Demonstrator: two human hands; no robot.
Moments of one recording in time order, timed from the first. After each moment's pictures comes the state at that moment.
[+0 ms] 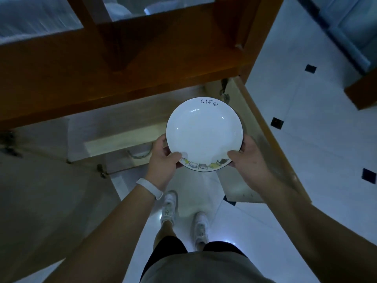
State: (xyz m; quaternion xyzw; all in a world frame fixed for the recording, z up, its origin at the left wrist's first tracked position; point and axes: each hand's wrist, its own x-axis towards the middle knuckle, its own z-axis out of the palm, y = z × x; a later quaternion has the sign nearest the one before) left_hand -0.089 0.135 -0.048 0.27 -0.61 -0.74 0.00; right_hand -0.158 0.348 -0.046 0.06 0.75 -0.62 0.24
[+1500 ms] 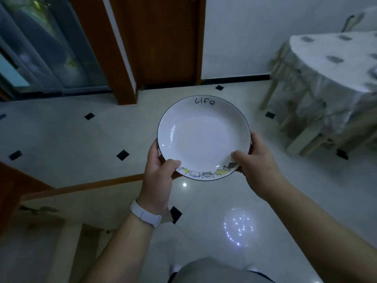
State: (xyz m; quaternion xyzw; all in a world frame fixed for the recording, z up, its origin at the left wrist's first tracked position) left_hand -0.042 0.374 0.081 -0.30 -0.50 -0.70 -0.41; right_hand 0.144 0.487 0.090 0.43 0.55 -0.62 -0.36
